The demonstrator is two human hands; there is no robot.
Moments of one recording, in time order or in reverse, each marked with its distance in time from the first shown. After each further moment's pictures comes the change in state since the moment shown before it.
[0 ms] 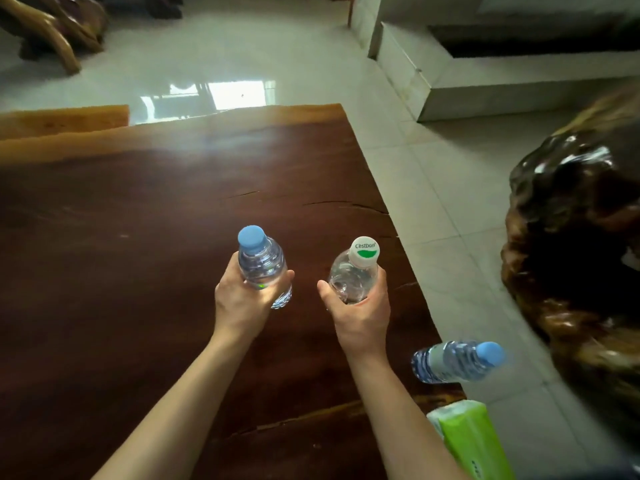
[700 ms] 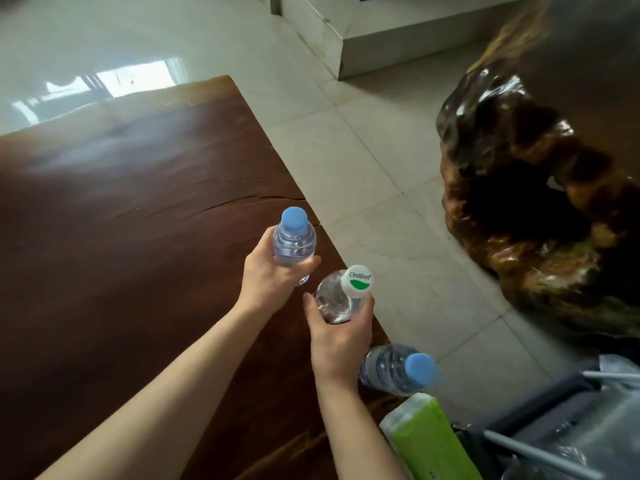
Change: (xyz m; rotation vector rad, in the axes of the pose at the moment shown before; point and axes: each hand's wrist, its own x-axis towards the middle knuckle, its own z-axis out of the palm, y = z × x) left_hand 0.036 0.035 0.204 -0.115 -0.478 0.037; right_hand 0.039 0.076 -0.057 -0.084 0.481 0.192
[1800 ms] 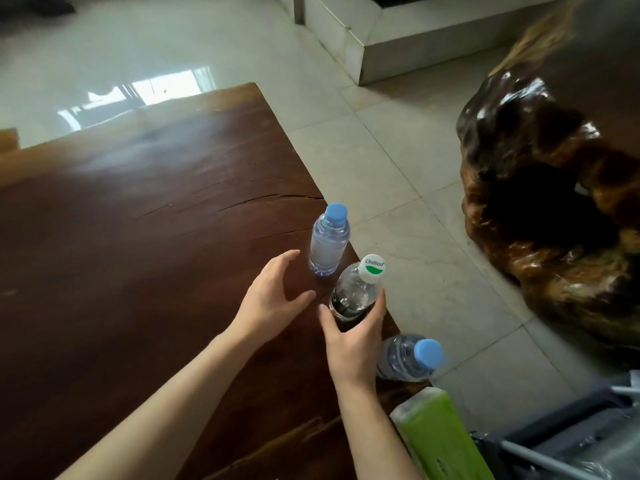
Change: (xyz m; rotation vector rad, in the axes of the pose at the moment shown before) left_hand -0.051 -0.009 -0.038 0.462 -0.176 0.096; right_hand -0.019 0.001 -0.022 -0.194 -0.204 0.129
